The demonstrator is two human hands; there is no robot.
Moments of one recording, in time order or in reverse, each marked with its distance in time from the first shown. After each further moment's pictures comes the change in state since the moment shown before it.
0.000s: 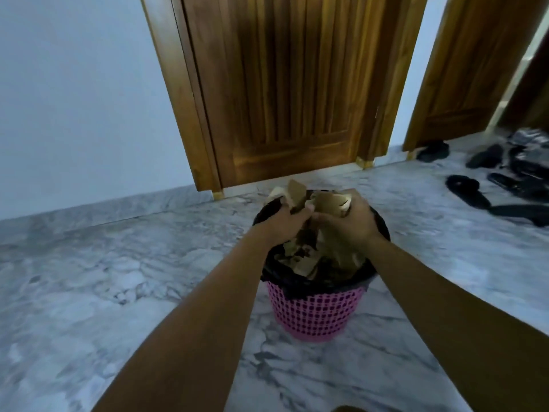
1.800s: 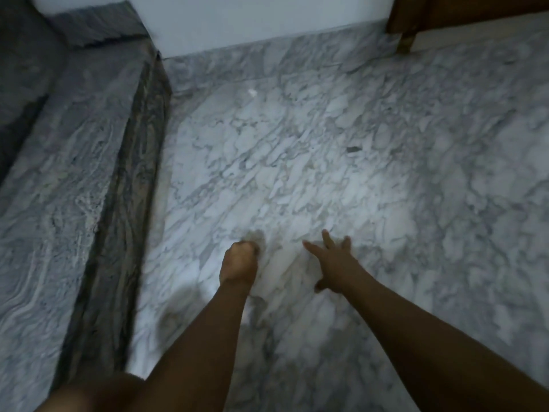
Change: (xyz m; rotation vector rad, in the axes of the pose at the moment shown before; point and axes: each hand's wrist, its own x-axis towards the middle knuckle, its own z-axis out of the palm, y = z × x) left_hand -1.003 -0.603 0.219 -0.036 1.221 -1.652; right_hand -0.923 -0.042 0.607 -1.011 -1.907 -1.261
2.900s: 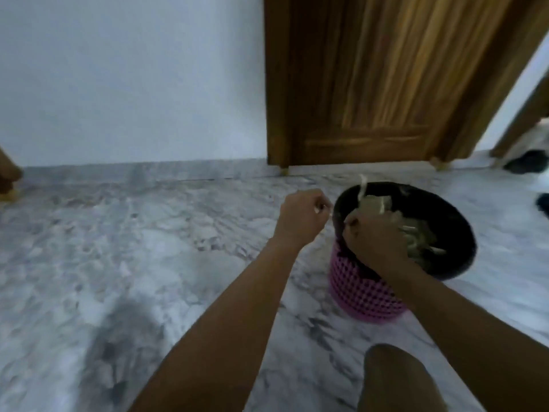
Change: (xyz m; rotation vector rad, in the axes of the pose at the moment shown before) left_hand -0.655 0.847 -0.026 -0.574 -0.556 1.861; right_hand -0.842 0.484 0.071 0.281 1.210 1.588
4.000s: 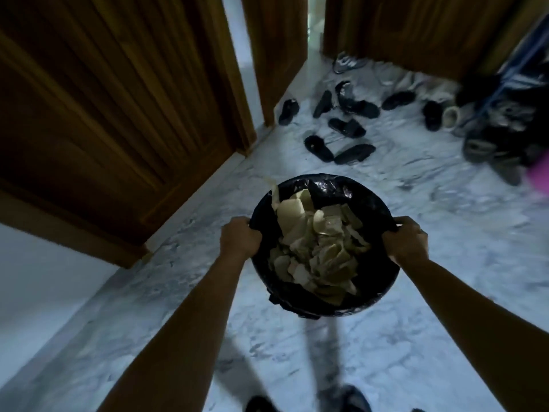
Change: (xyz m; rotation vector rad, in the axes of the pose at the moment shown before) left_hand 0.278 0.454 0.005 0.163 -0.873 -0.224; right_hand -0.014 0.266 -0.491 0.467 0.116 1.463
